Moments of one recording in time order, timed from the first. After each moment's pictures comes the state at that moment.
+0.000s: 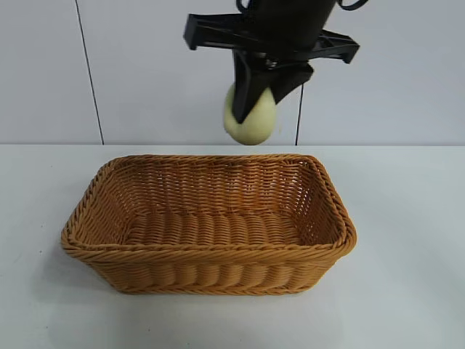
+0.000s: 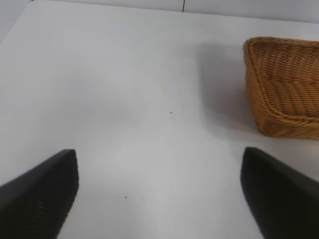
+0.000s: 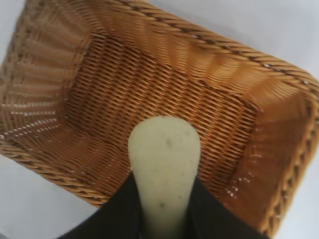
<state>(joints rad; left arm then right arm) 0.03 0.00 -0.50 0.00 1.07 -0.06 0.63 1.81 -1.52 0.08 0.94 0.22</state>
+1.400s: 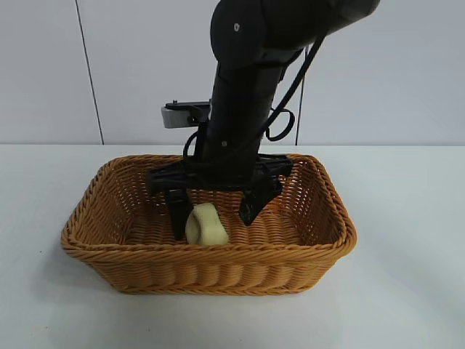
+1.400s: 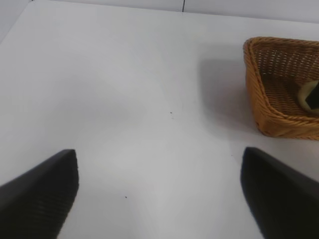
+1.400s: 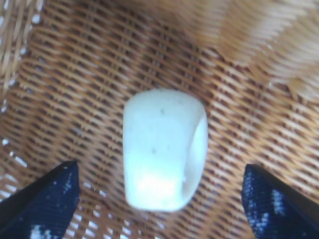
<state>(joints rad) 0.03 0.00 -0.50 0.00 1.07 -0.06 0.66 2.16 -1.60 0.06 0.90 0.25</state>
